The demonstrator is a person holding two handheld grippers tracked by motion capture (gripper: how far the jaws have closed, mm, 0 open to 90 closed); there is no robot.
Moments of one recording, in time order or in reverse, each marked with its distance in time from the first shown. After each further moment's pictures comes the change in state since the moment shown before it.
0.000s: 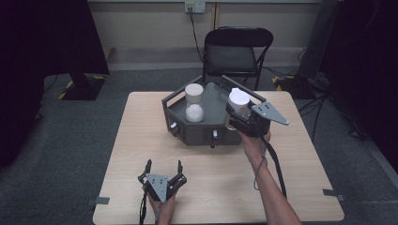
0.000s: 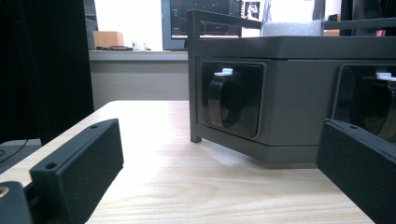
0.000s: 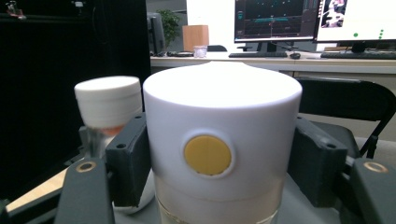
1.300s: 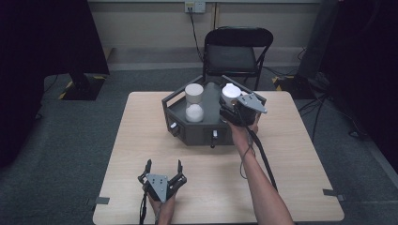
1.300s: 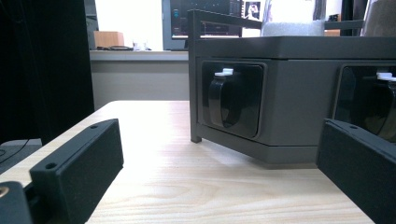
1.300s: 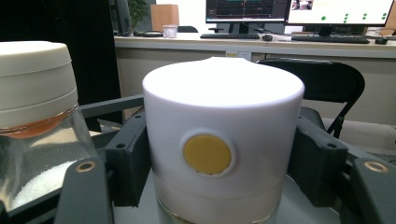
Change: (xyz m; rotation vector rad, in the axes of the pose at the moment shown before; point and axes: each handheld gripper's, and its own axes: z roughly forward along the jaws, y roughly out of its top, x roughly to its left) left arm 0.000 0.000 0.000 0.000 0.002 0.001; right arm 0.021 -0.009 0.057 0.082 -0.132 -0.032
